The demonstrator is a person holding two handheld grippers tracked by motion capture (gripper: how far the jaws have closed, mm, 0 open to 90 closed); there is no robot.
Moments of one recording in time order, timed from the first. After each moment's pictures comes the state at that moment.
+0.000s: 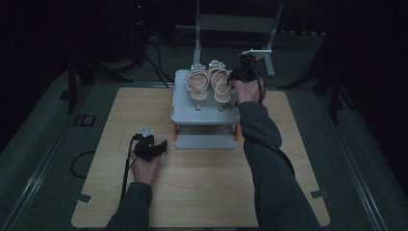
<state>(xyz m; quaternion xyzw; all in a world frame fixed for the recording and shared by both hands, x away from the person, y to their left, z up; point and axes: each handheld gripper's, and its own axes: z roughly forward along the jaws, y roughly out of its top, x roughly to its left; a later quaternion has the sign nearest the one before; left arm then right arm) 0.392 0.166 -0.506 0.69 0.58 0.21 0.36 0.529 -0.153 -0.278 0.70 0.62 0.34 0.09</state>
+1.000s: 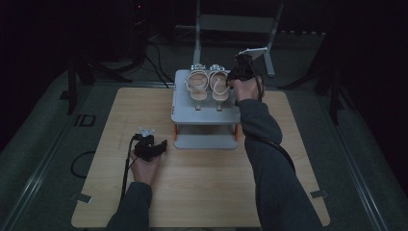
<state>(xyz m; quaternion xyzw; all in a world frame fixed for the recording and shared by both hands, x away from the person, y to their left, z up) 0.392 0.166 -0.506 0.69 0.59 0.21 0.37 0.540 -0.149 -0.281 0.70 0.64 0.31 0.08</state>
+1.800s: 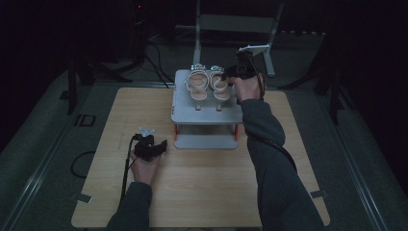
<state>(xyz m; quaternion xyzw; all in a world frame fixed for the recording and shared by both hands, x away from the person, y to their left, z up) 0.392 0.166 -0.506 0.69 0.59 0.21 0.37 0.534 -0.151 -0.268 0.66 0.66 0.36 0.09</state>
